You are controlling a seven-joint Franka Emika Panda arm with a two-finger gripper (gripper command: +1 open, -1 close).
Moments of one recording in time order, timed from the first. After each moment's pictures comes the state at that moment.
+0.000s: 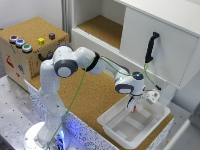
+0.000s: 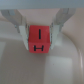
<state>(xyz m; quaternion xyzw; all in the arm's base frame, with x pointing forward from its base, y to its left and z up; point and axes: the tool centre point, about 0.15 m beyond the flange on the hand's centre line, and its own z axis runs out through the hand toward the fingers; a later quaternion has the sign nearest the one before) 0.422 -0.371 0.230 0.67 0.74 0.04 0.07</state>
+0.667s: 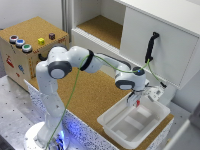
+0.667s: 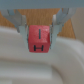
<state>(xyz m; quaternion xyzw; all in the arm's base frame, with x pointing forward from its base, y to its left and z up) 0.392 -0.334 0.353 0.70 0.70 0.12 0.08</state>
